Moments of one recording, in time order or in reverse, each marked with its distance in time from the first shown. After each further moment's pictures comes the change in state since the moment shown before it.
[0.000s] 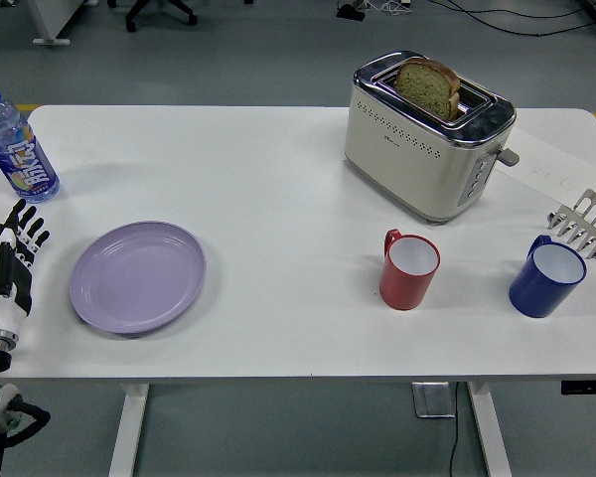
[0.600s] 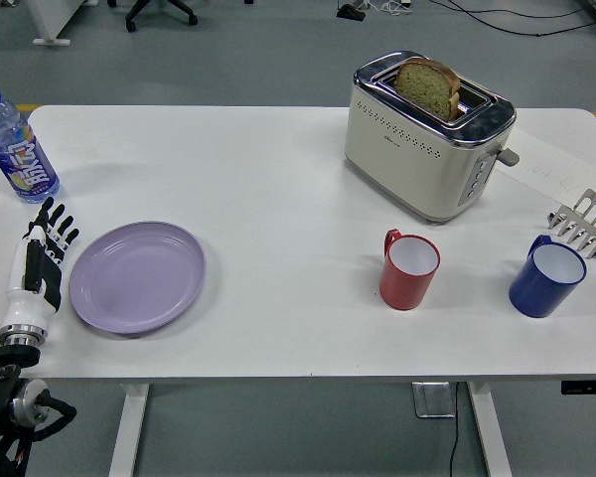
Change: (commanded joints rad) left arm -0.032 -0.055 0.029 0.013 -0.003 -0.010 0.009; right arm 0.002 0.000 0.001 0.000 -0.006 0.001 -0.002
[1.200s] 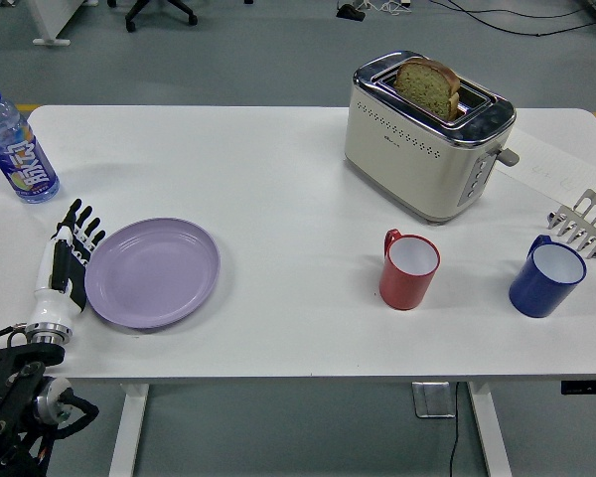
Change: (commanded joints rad) left arm -0.021 -0.032 0.052 0.027 -0.014 0.007 -0.006; right arm 0.001 -0.001 -0.005 0.000 0.001 0.001 0.002
